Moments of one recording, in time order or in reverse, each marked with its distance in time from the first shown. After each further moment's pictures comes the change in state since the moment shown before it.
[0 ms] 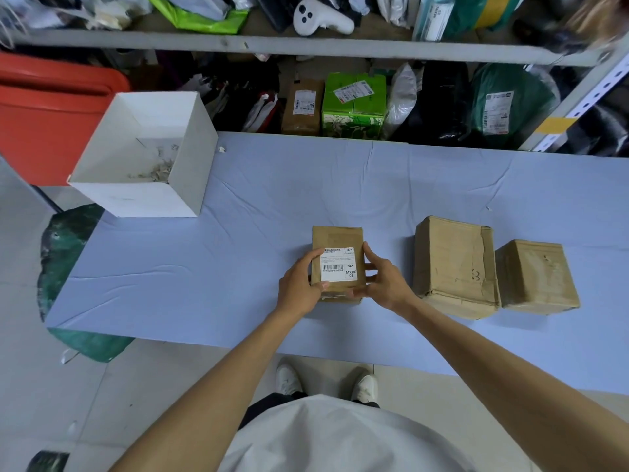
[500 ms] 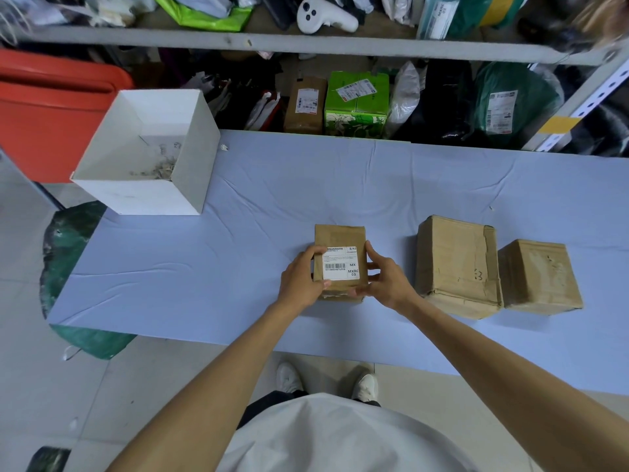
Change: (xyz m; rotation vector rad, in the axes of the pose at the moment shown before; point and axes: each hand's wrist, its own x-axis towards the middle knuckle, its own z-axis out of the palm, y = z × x) left_hand 0.005 0.006 -0.006 0.070 -0.022 0.014; right_hand 0.001 0.001 0.000 0.019 0.004 0.022
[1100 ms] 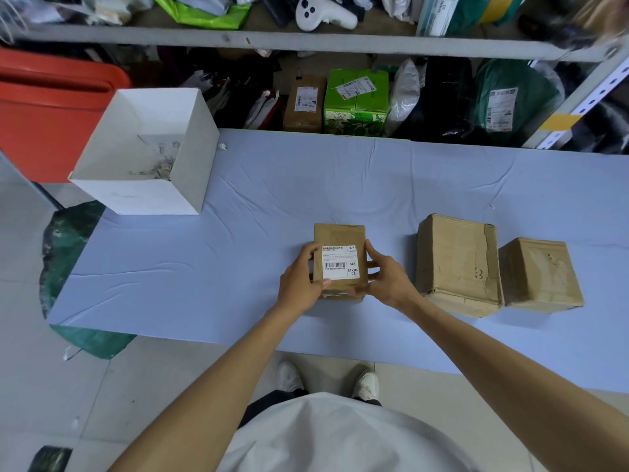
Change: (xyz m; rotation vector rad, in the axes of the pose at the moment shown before) left_hand -0.006 -0.001 0.001 -0.065 0.027 -0.012; right_hand -0.004 -0.004 -0.002 -0.031 0.013 -0.018
